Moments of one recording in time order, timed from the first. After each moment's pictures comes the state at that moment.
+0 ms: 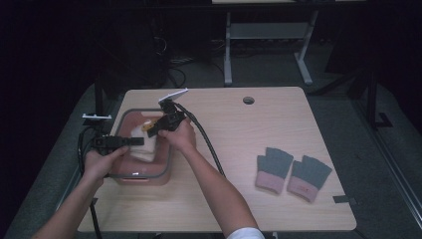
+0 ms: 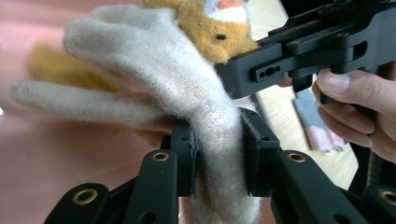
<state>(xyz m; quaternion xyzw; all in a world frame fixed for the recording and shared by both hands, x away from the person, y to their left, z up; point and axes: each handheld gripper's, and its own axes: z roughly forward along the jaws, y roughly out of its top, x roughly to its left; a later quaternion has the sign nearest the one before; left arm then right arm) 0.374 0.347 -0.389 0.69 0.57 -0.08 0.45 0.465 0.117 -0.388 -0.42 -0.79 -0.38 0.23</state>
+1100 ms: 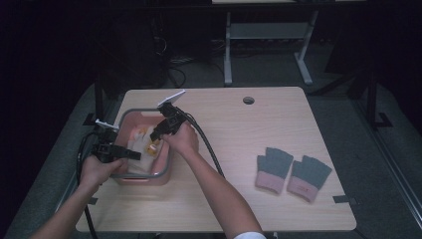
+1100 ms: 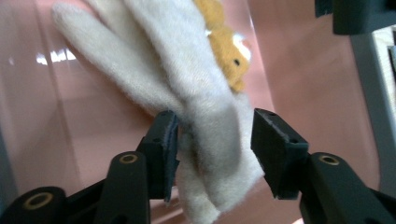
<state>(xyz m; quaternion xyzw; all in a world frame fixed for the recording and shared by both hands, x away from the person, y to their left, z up) 0.371 0.345 -0.395 0.74 0.60 -0.04 0.29 0.455 0.115 -0.382 -0.42 -0.82 -0.34 0.18</state>
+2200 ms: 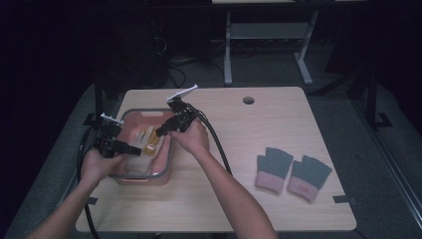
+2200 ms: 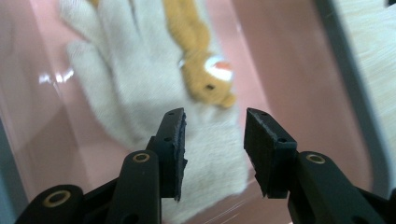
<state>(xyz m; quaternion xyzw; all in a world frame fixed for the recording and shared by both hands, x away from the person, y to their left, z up) 0.375 0.329 -0.374 0.77 0.57 -0.01 0.28 0.441 0.079 -0.355 -0.40 -0.81 -0.39 0.17</state>
